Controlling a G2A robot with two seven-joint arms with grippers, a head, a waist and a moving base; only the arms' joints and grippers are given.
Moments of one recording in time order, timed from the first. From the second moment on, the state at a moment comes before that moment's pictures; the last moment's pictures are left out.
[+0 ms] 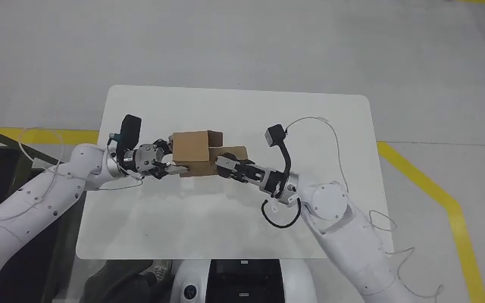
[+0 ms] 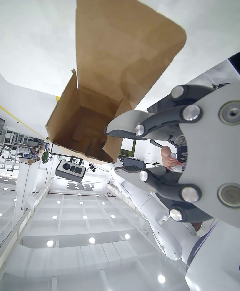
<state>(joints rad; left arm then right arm) 0.77 -0.47 -0.48 -1.39 0.99 -1.01 0.81 -1.25 -1.33 1.01 -1.73 0.15 -0.14 0.67</state>
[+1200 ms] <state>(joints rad) 0.76 -0.44 -0.46 -1.47 1.02 -1.01 0.81 -1.19 -1.33 1.07 -1.64 0.27 -0.15 0.63</state>
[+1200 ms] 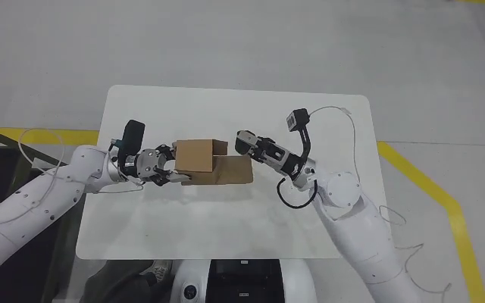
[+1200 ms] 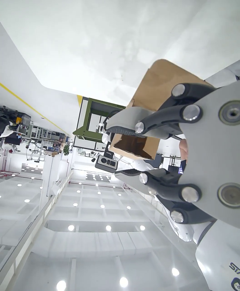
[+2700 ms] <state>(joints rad) 0.75 -0.42 -0.45 -1.48 0.98 -1.01 0.81 -1.30 -1.30 1.15 -1.79 0.22 -0.10 0.62</state>
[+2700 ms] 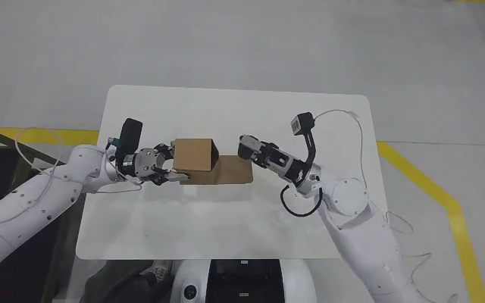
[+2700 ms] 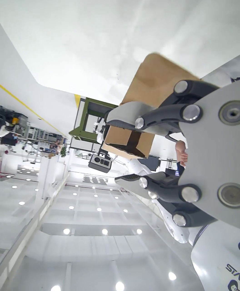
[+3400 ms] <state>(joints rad) 0.81 -0.40 -0.57 -1.51 0.95 -1.01 0.81 -1.31 -1.31 1.07 -1.61 0.29 -0.06 0.65</state>
